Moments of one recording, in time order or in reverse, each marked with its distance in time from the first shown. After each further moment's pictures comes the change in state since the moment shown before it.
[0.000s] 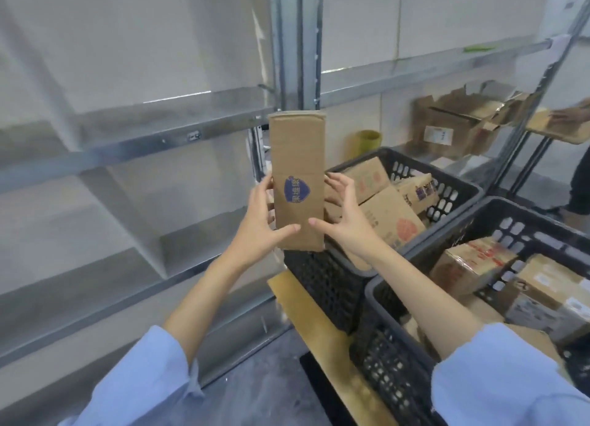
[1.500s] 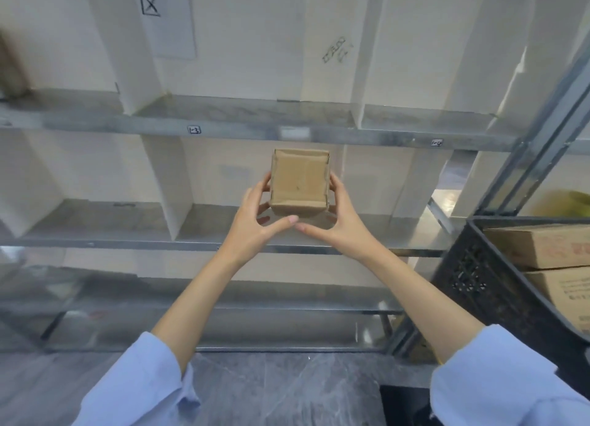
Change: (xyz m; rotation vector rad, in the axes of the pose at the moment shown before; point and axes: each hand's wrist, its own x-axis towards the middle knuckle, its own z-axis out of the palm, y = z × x) left_hand -0.289 -0.017 -0.281 0.061 0.594 -0.147; right_hand -0.049 -0.166 0.338 0.054 -0.560 -0.303
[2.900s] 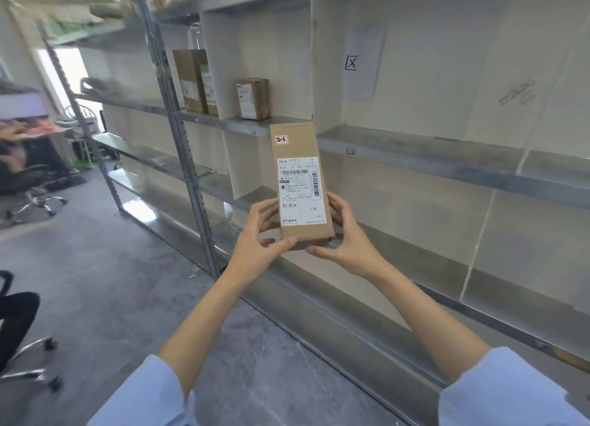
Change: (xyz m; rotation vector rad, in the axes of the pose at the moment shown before) left_hand -0.178 0.081 -0.059 0.274 0.629 -0.170; right_hand -0.014 -0.071 0.096 0.290 -0.525 -0.327
